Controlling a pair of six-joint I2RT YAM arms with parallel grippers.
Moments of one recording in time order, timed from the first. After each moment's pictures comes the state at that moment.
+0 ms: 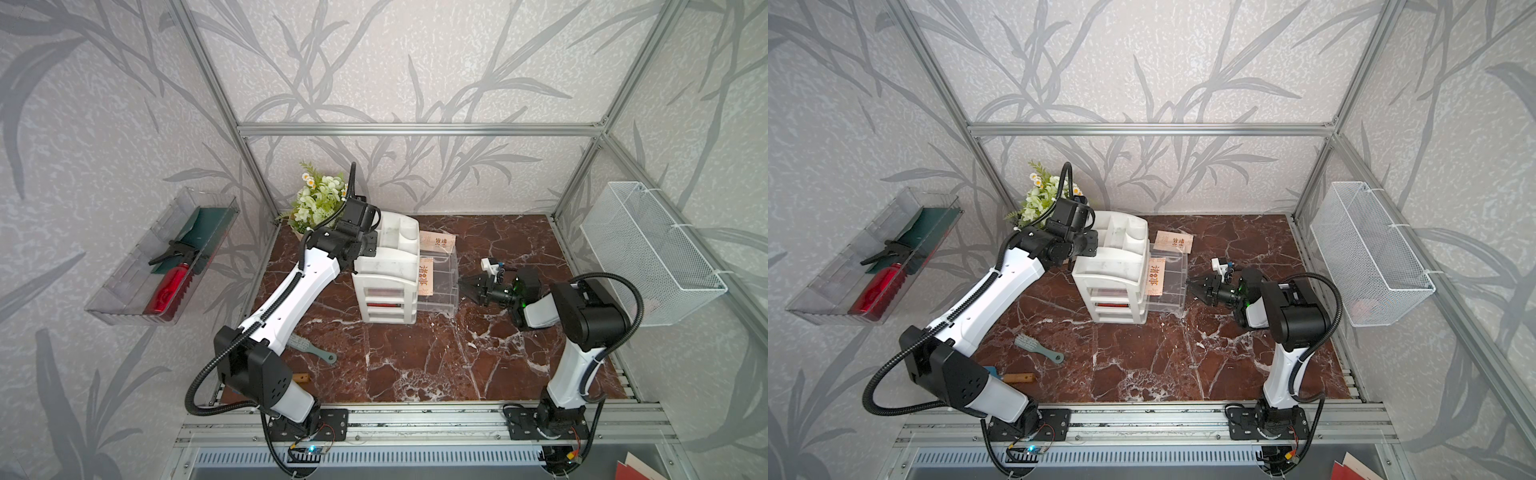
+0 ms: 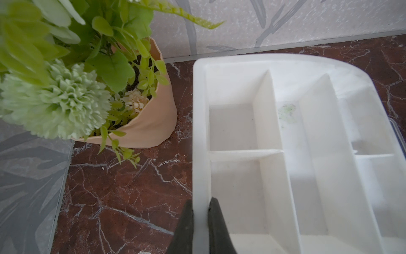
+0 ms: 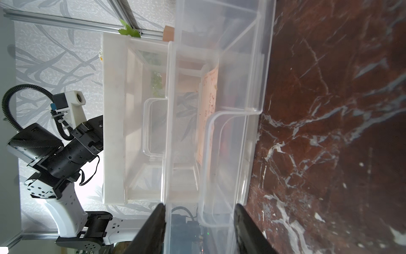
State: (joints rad) left arm -0.41 1.55 1.56 -0.86 -0.33 -0.22; right arm 0.09 1.84 0.58 1.02 -1.09 1.19
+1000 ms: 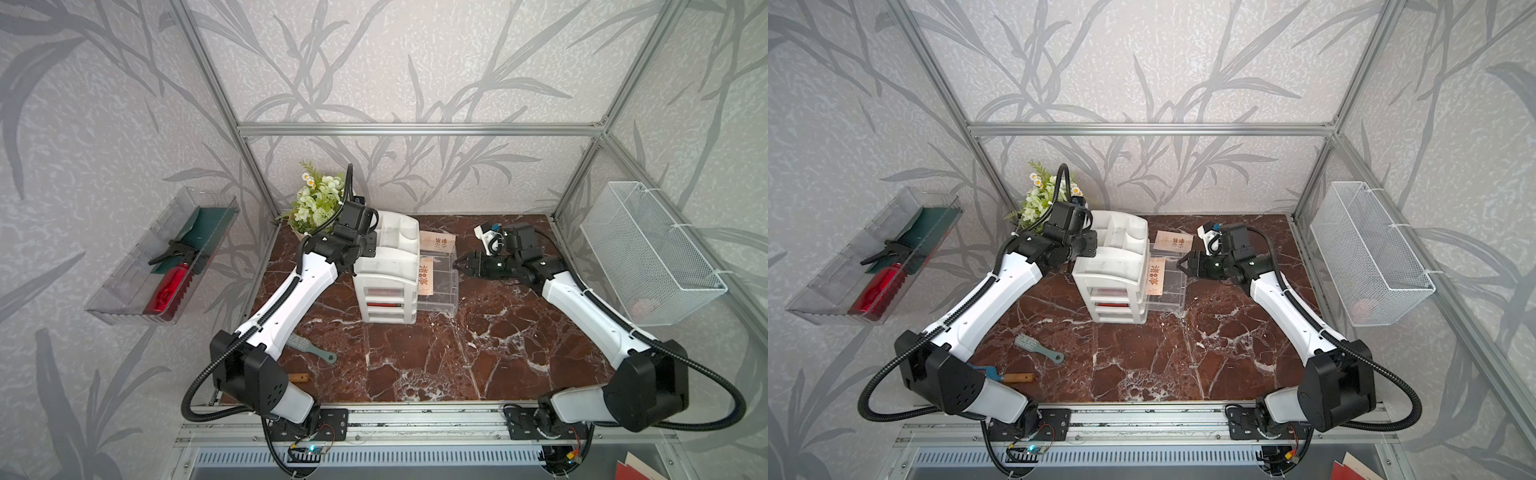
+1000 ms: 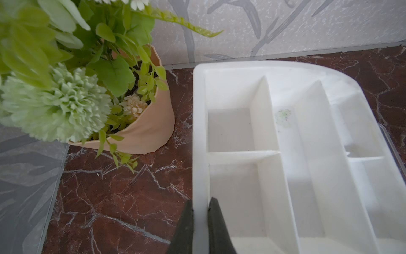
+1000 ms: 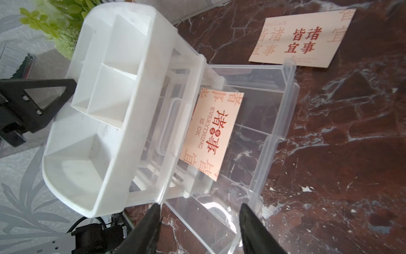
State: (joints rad) left arm -0.41 1.51 1.50 -0.76 -0.31 -0.22; right arm 0.35 1.43 1.20 -0.51 -0.51 0.45
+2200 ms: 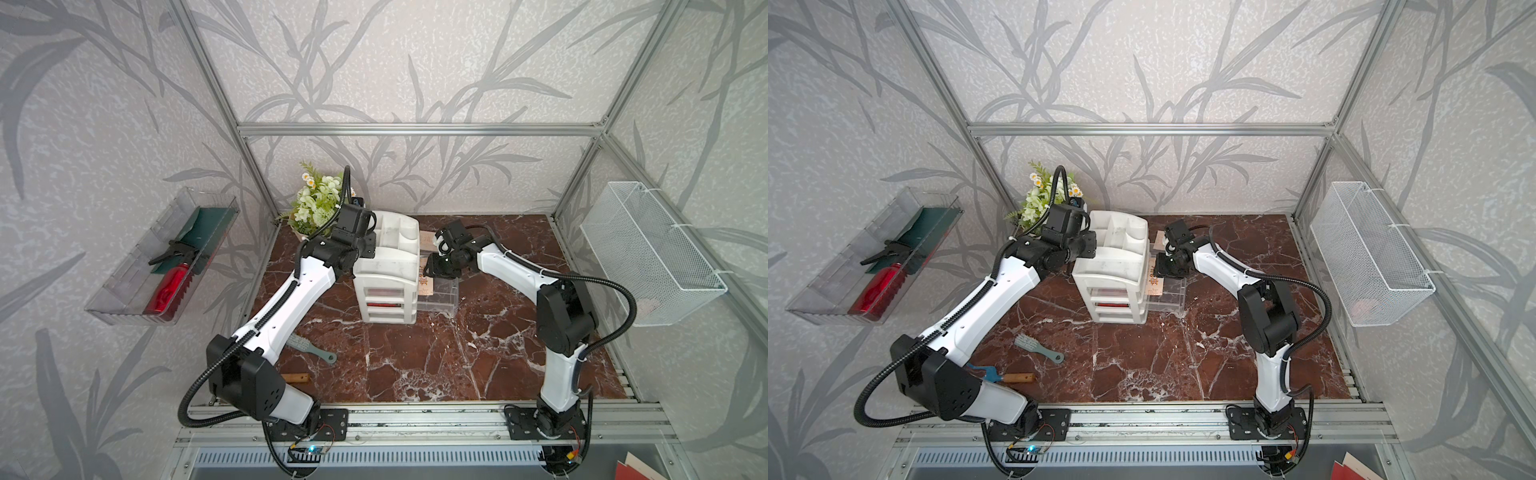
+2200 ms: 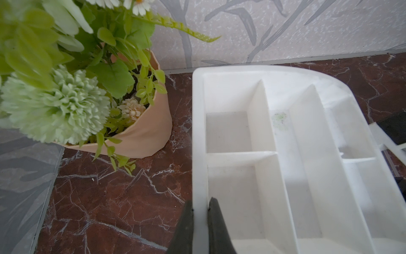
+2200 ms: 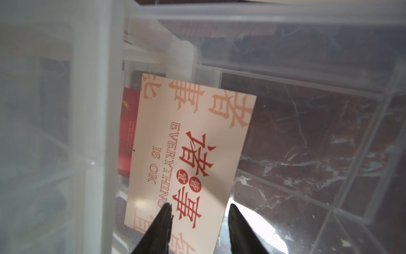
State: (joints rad) left arm -0.40 1.49 1.45 -0.70 -0.29 -0.21; right arm 0.52 1.97 1.57 -0.66 -0.29 0.50
